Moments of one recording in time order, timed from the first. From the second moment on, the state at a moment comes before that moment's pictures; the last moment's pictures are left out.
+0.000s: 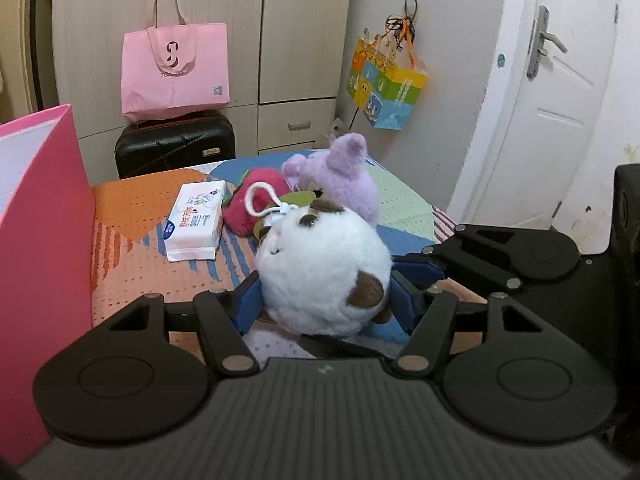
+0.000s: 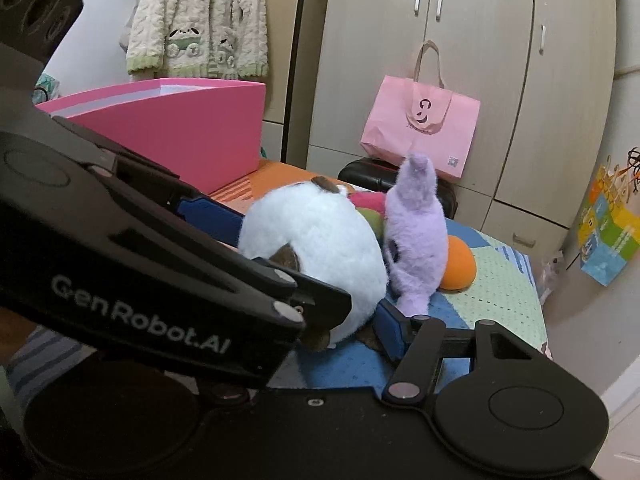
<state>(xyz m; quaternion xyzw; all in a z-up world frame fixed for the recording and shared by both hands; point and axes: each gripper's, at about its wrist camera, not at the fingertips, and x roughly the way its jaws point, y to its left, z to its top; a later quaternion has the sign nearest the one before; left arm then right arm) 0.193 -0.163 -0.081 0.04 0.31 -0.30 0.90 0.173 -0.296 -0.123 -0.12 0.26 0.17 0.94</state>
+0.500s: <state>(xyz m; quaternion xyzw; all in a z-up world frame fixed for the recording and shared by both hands) 0.165 -0.145 -0.070 0.02 0.35 -0.30 0.89 0.141 -0.291 -0.121 -0.07 0.27 0.18 0.94</state>
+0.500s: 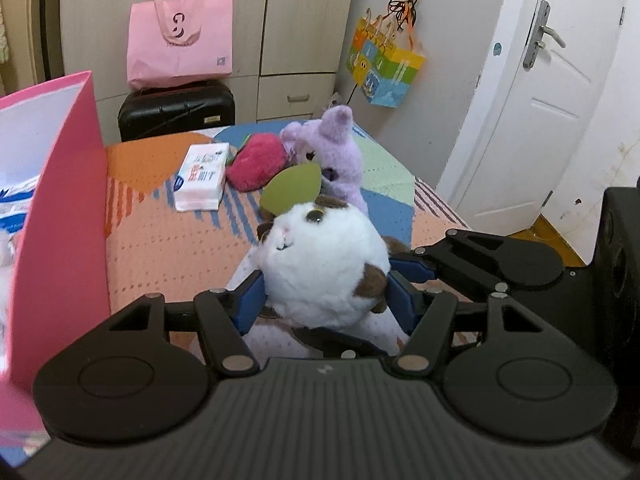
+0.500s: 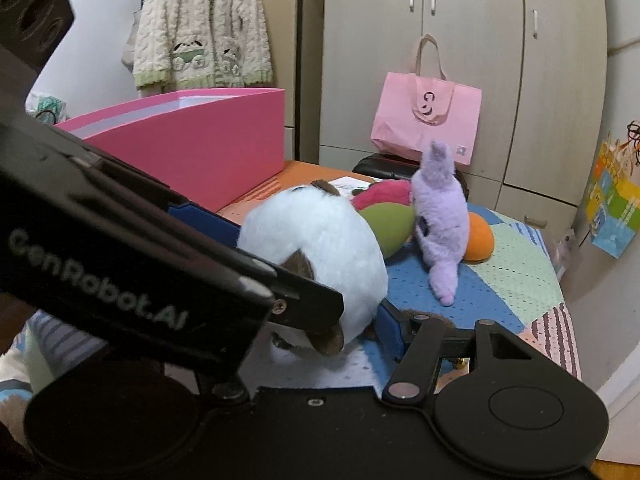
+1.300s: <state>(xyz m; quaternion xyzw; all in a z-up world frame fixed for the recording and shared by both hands) 0.137 -0.121 -0.058 0.00 0.41 -0.31 0.86 0.108 -0.283 -0.115 -0.03 0.31 0.22 0.93</state>
